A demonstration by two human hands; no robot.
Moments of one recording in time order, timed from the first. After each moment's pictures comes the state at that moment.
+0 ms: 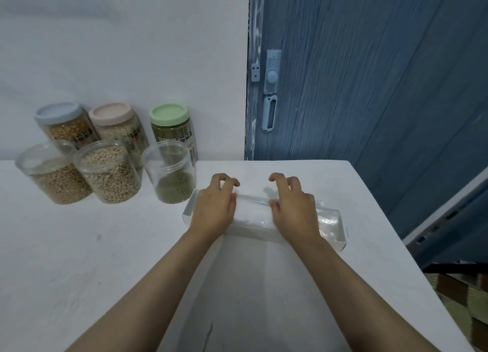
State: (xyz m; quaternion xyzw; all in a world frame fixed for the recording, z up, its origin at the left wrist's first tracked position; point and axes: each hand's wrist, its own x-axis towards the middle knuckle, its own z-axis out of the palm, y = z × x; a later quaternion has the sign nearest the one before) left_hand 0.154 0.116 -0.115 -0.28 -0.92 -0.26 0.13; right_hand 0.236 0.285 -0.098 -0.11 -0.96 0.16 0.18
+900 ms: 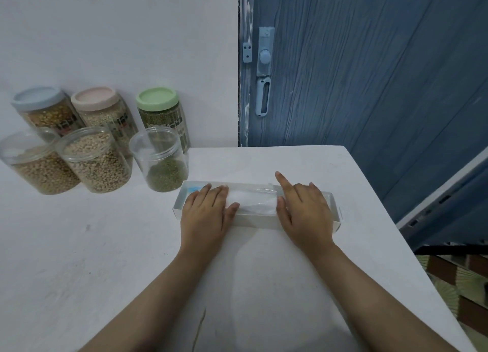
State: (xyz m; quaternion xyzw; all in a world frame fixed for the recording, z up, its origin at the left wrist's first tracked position) left_hand 0.193 0.105 -0.147 -0.26 -0.93 -0.15 0.21; right_hand 0.271 0.312 -0.133 -0.03 -0.94 0.07 0.34
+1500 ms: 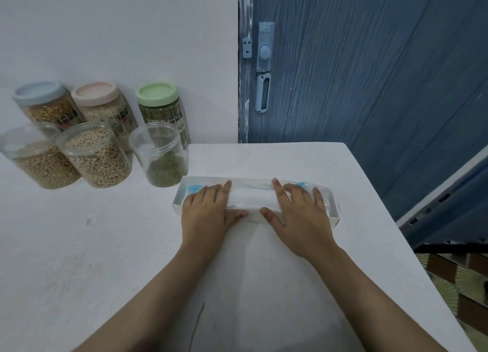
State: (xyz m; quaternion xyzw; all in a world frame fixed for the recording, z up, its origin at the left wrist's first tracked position) left_hand 0.201 0.107 -0.147 -0.24 -0.95 -0.11 0.18; right_hand 0.289 0.300 -0.118 -0.10 -0.99 0.03 0.07
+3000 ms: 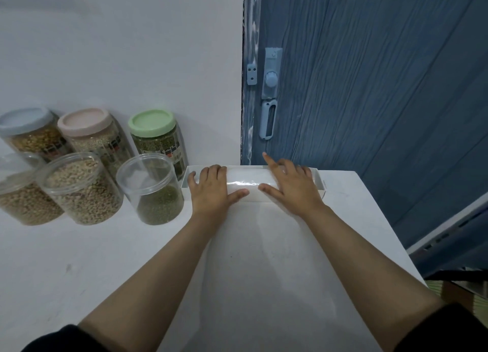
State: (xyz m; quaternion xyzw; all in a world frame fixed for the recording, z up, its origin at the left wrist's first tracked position) left_hand 0.061 0.162 -0.125 -0.19 -0.97 -0.08 0.09; right_hand 0.125 0.368 -0.108 -0.03 -0.99 0.05 0.08
